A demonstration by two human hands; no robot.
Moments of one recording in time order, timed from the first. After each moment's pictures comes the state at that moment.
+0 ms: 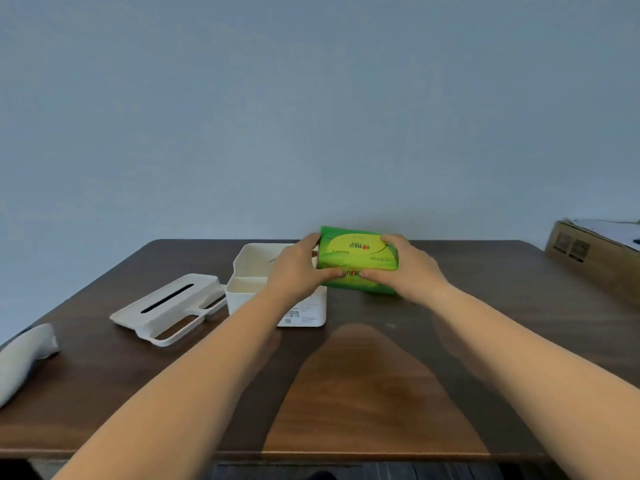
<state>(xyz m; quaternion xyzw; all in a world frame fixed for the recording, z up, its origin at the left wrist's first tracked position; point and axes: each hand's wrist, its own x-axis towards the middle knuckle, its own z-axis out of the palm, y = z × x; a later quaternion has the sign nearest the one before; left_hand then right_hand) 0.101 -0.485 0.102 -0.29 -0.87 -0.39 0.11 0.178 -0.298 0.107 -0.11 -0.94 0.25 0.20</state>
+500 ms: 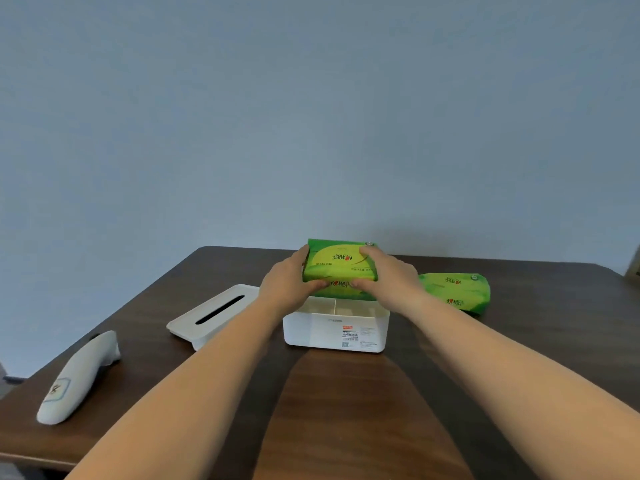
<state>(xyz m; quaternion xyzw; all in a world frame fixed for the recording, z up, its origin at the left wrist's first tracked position) 0.036 -0.577 0.093 -0.20 -0.92 -0.33 0.11 0.088 -0.391 0.103 -0.03 -0.97 0.18 0.17</state>
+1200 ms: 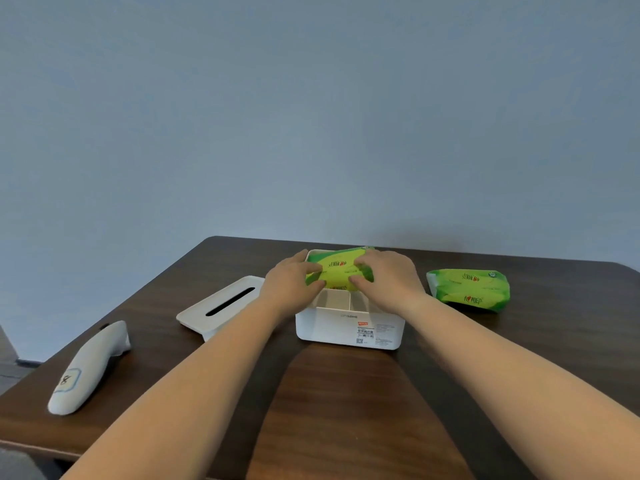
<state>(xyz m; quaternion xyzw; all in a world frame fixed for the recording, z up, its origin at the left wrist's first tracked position) 0.012 -0.596 0.072 -0.22 -0.94 -0.23 0.10 0.069 -0.412 0.091 0.02 -0.98 0.10 0.20</state>
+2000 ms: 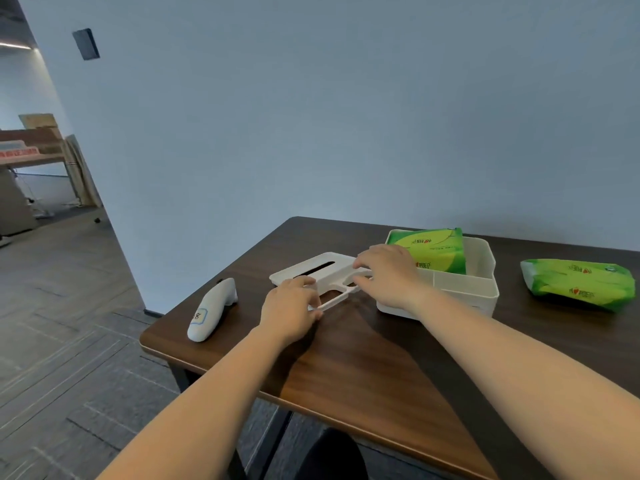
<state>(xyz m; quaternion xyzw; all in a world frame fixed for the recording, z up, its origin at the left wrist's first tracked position) 0.075 -0.725 0.022 -0.13 -0.98 -0.13 0.13 0.057 -0.526 0.068 0.18 -0.97 0.11 0.16</state>
